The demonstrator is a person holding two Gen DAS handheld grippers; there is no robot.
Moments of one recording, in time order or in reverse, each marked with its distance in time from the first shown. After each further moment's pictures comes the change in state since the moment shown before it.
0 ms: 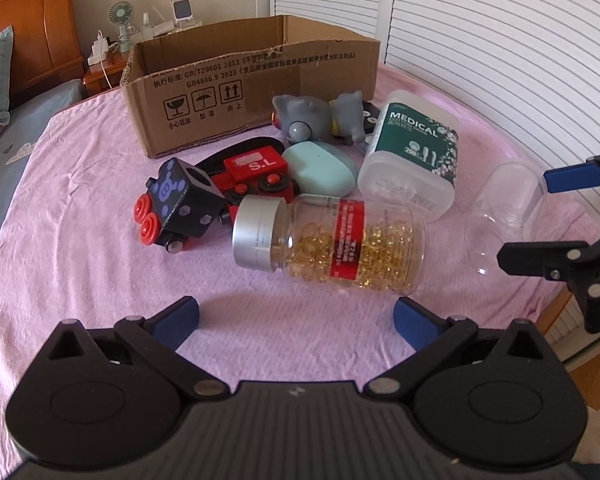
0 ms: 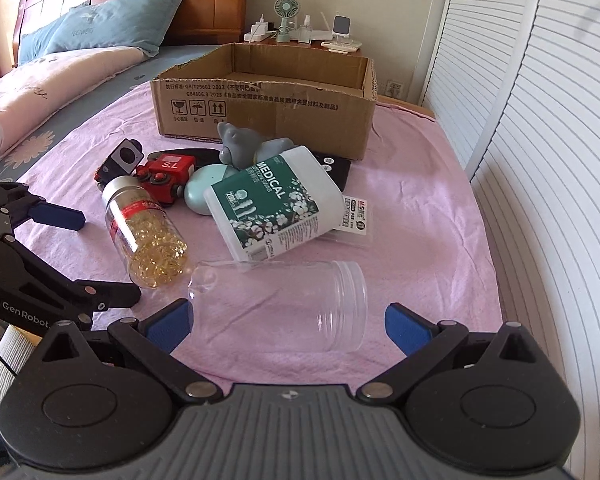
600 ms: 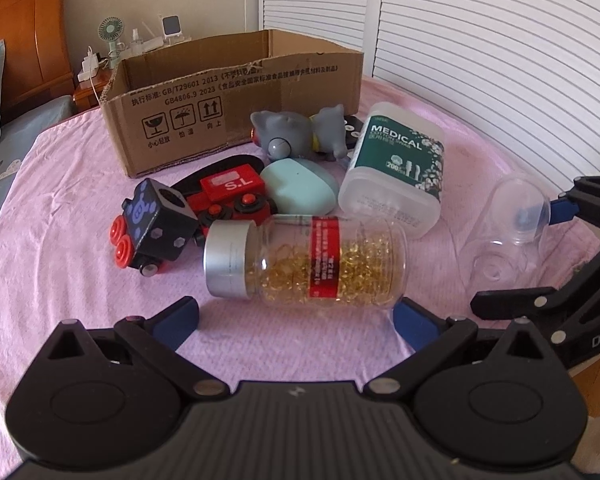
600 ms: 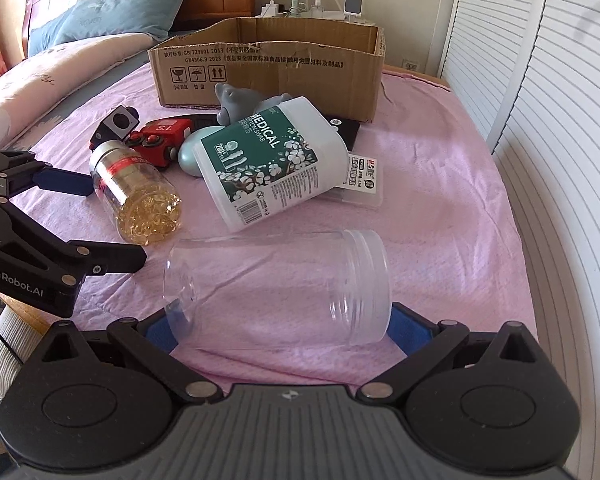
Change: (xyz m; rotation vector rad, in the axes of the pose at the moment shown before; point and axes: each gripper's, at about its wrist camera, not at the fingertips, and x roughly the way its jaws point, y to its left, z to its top) left arm 0.005 -0.011 0.004 0.018 -0.052 -0.025; right arm 0.024 -0.012 -0.016 -0.002 0.040 0.060
